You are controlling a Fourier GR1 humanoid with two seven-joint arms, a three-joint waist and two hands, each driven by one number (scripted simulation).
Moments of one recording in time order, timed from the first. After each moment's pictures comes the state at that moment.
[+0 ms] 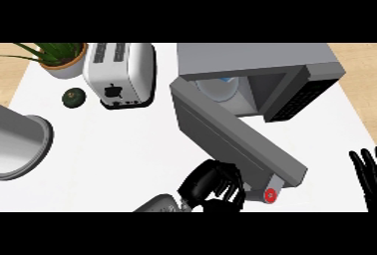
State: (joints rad) left arm -0.44 0.01 -0.95 -1.08 0.07 0.31 -0.22; right arm 0.33 -0.23 -0.19 -1.76 -0.35 0.47 -0.50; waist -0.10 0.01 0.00
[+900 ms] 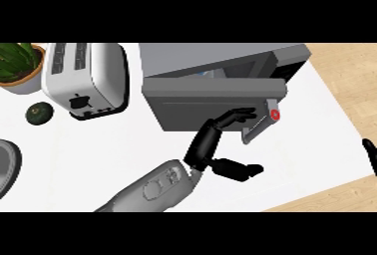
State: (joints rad) left arm -0.69 0.00 -0.87 -1.03 0.40 0.57 -0.36; right arm 0.27 -0.30 -0.20 -1.87 -0.46 0.51 -0.41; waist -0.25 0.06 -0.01
